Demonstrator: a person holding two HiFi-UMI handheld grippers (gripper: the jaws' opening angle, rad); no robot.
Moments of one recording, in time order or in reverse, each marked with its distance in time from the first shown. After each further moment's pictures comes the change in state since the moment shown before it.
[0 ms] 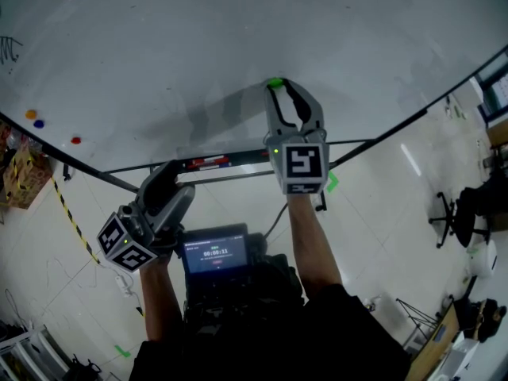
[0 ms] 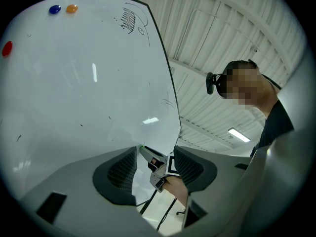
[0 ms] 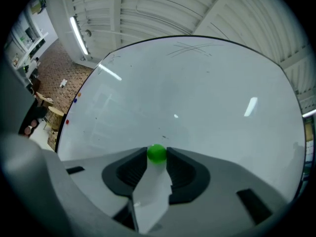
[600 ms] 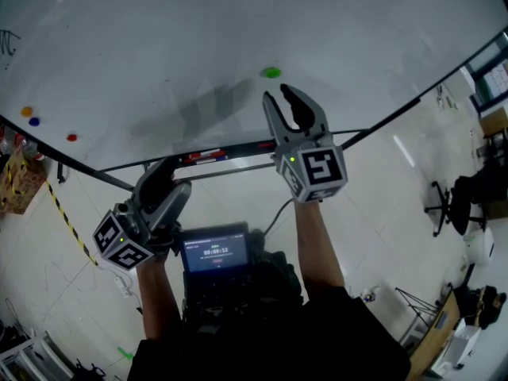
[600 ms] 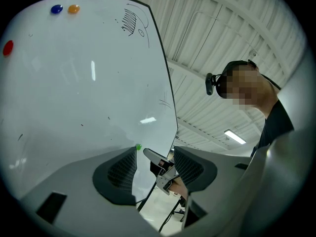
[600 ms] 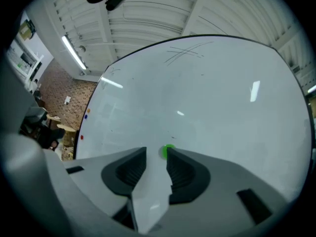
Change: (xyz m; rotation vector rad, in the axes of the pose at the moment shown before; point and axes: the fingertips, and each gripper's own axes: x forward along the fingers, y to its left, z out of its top) left arm -0.015 -0.006 0.002 -0.015 0.006 -0.043; right arm -0.038 0.019 0.006 0.137 0.010 0.127
